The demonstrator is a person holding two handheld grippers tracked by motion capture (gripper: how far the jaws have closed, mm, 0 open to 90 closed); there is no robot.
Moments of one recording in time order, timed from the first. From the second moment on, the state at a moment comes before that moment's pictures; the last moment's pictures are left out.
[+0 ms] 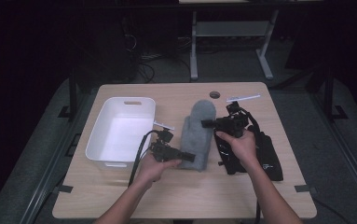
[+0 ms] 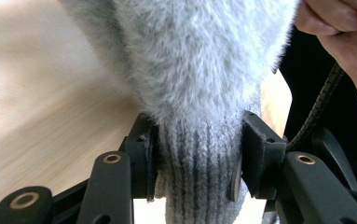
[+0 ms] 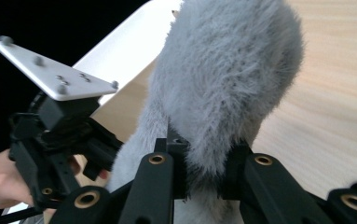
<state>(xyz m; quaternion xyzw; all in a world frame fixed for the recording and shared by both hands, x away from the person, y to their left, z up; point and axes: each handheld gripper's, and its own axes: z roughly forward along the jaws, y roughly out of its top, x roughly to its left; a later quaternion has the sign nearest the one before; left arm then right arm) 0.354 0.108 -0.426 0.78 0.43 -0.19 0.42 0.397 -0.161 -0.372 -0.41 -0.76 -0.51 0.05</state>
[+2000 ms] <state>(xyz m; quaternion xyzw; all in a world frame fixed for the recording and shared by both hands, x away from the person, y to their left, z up) 0.351 0.290 -0.343 0.75 0.50 -0.11 0.42 0.448 0.026 -0.313 -0.36 -0.76 -0.53 0.10</state>
